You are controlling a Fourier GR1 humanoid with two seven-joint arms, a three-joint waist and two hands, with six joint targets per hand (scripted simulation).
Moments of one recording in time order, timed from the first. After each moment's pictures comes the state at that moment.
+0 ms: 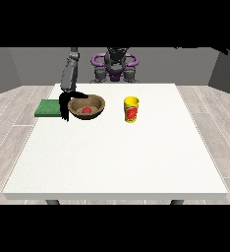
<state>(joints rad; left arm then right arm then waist) -0.74 0.61 0.43 -1.30 0.48 -0.31 0.20 -0.49 -0.26 -0.40 -0.73 -0.32 0.19 -0.38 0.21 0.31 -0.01</state>
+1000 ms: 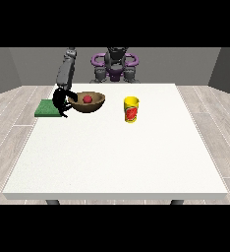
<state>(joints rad) -0.72 0.69 0.49 -1.21 0.54 -0.37 0.20 -0.47 -0.32 -0.37 -0.79 -0.29 -0.02 -0.14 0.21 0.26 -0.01</state>
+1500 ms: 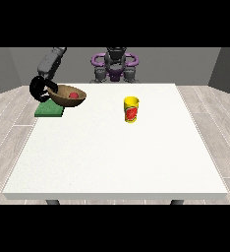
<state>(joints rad) -0.64 0.75 0.55 -1.10 0.54 -0.42 0.13 -0.55 -0.53 -0.35 -0.77 -0.25 0.02 0.07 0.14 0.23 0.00</state>
